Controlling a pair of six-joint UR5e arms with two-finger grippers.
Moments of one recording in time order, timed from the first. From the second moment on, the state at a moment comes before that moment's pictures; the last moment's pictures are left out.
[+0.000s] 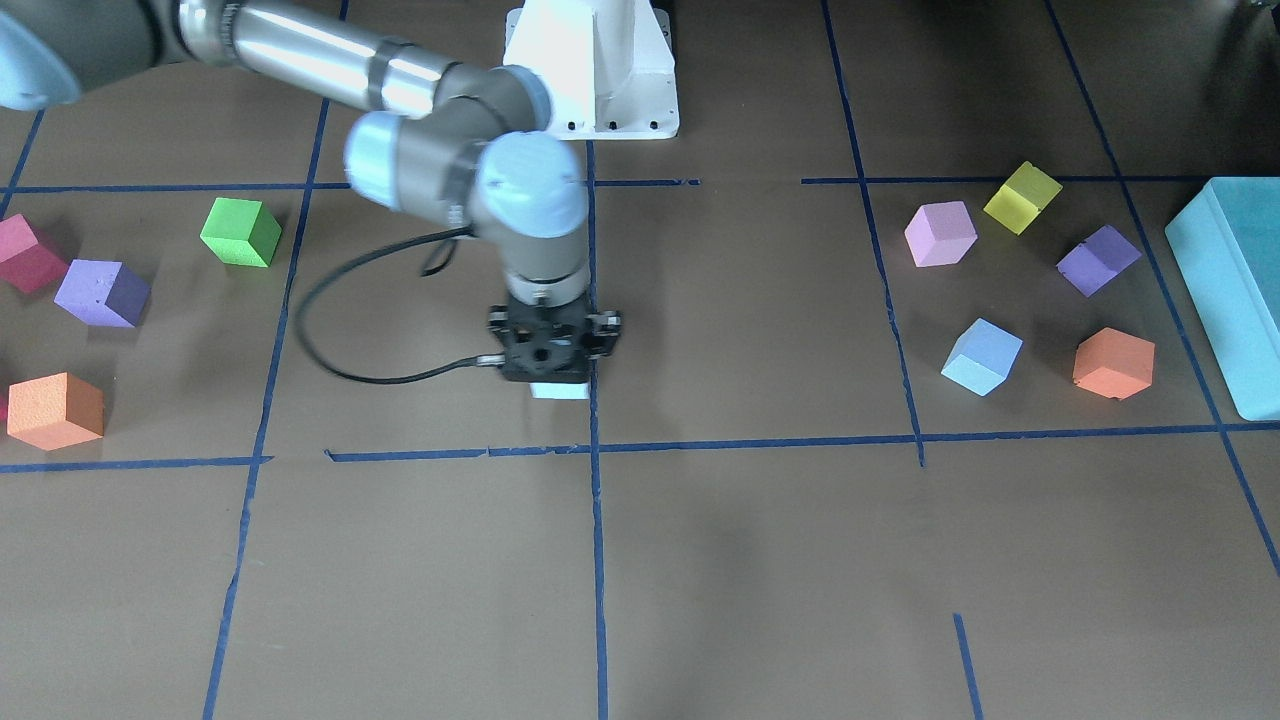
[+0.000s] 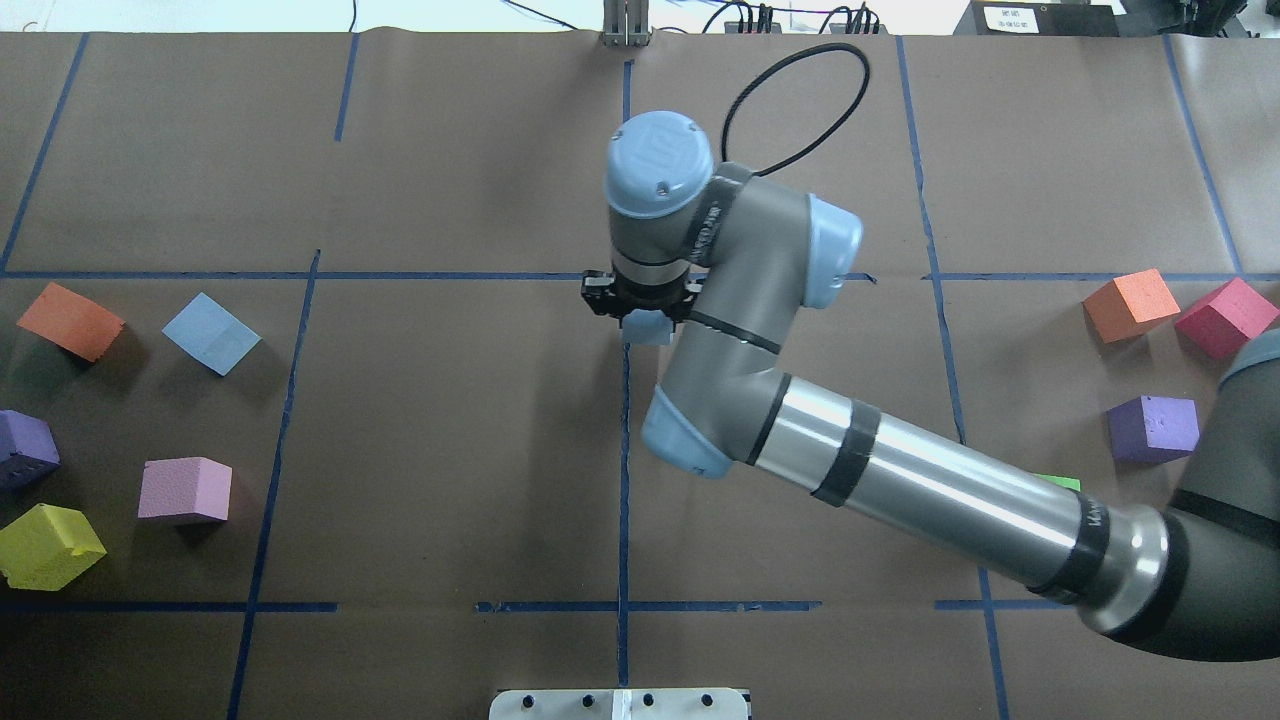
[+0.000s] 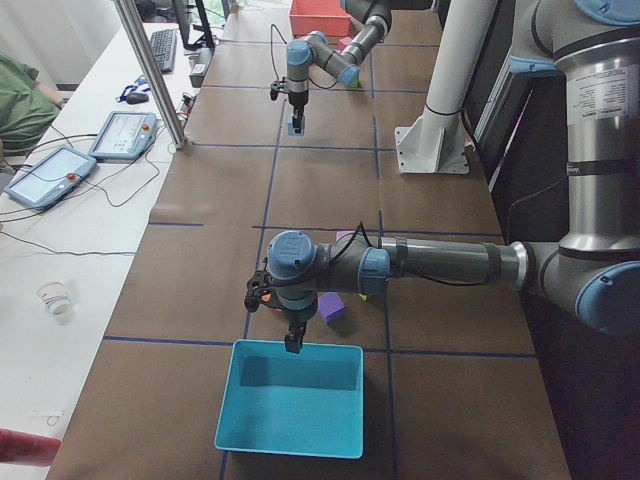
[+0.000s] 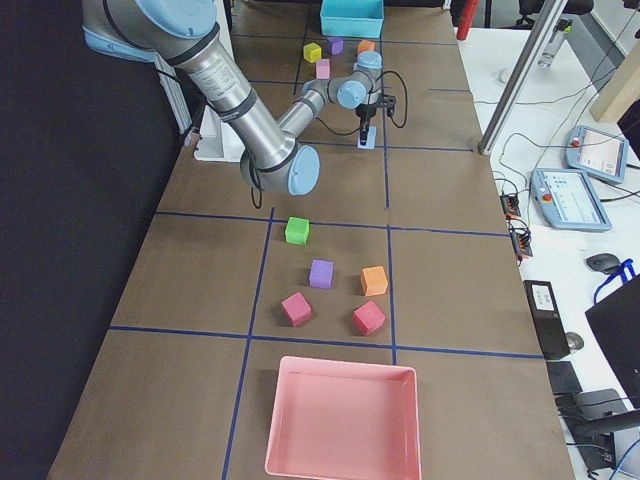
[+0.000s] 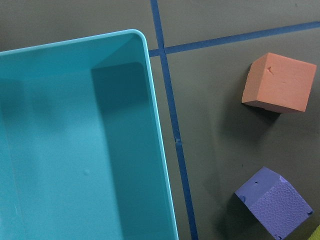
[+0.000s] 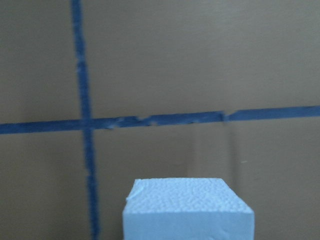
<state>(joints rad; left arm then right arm) -1.54 -1.43 -1.75 -1.56 -2.36 0.14 0.56 -0.63 1.30 -1.55 1.90 1.25</state>
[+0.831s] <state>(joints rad) -1.54 -1.43 -1.75 -1.56 -2.36 0.14 0.52 -0.58 1.25 -1.53 1.84 1.26</state>
